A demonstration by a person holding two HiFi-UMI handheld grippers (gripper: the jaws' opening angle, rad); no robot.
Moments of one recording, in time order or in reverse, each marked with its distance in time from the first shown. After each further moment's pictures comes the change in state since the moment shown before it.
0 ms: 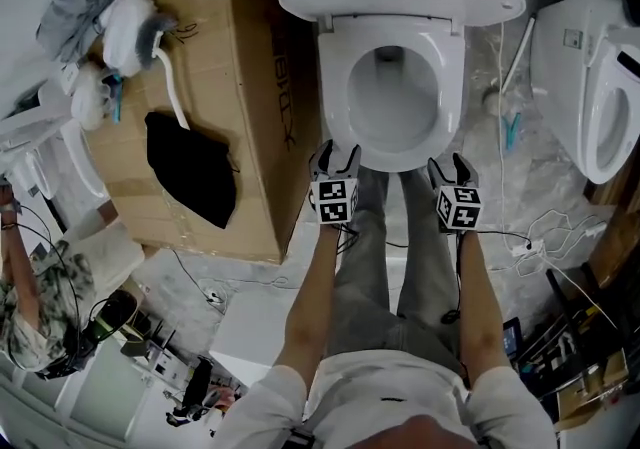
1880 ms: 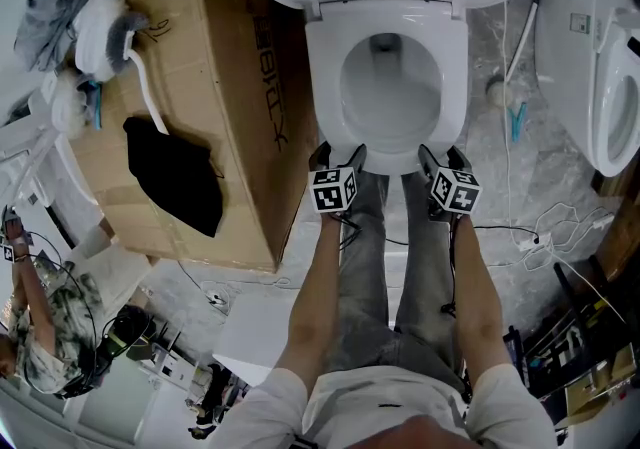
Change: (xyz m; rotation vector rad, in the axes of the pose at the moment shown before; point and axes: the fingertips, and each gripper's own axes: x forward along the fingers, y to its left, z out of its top) left arm 0.048 -0.001 -0.067 -0.174 0.154 -0.069; right arm 0.061 -0.009 -0.037 0.236 0.008 0.007
